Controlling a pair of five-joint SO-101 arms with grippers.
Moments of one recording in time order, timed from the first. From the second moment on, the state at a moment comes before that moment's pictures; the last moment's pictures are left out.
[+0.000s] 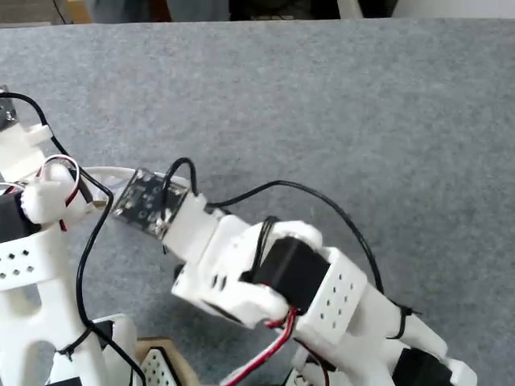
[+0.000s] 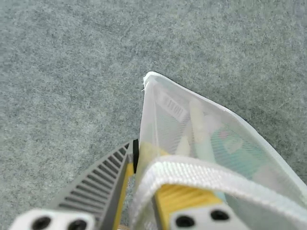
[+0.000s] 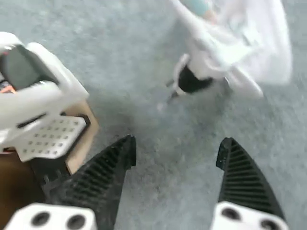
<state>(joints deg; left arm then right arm) -20.2 -41.3 12.6 97.2 14.3 -60.4 -34.0 10.0 91.6 5.3</state>
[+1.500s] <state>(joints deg) -20.5 -41.3 12.7 97.1 14.3 -55.5 -34.0 34.5 49.9 5.0</state>
